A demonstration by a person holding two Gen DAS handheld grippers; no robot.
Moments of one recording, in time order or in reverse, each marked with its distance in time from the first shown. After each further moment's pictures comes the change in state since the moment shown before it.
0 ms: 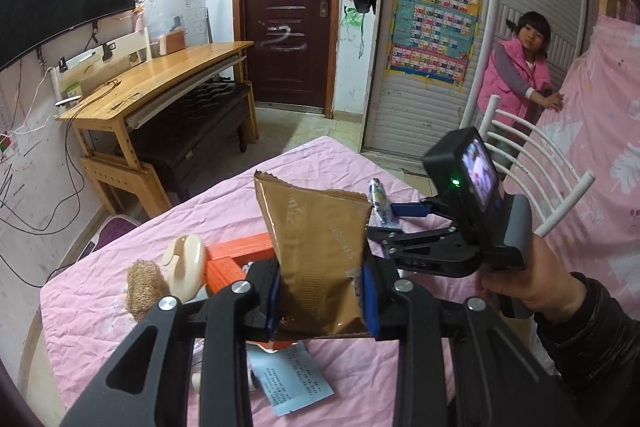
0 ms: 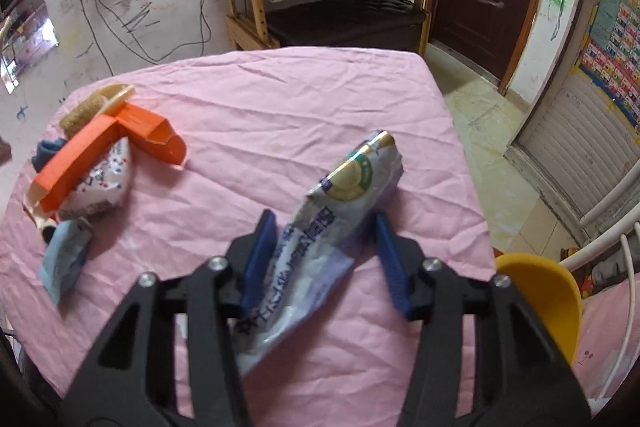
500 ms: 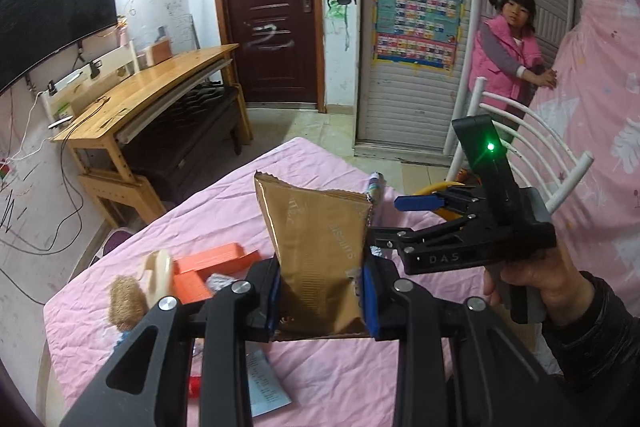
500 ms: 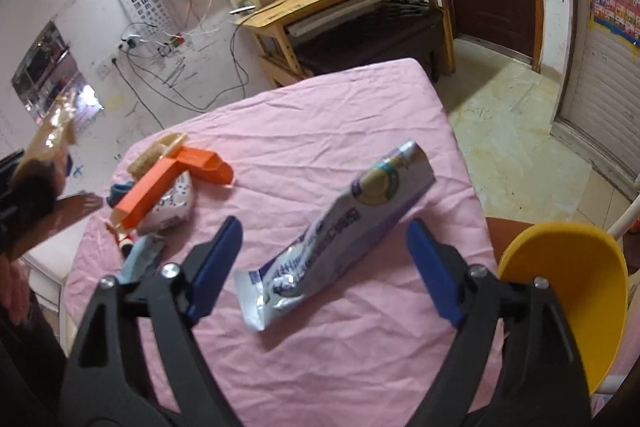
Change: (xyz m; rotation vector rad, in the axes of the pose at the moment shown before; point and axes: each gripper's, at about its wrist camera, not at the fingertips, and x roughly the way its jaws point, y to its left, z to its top) left arm 0.003 -0.052 0.006 0.079 0.025 0.020; right arm -0.040 -0.038 -0.017 0.170 -0.081 0.236
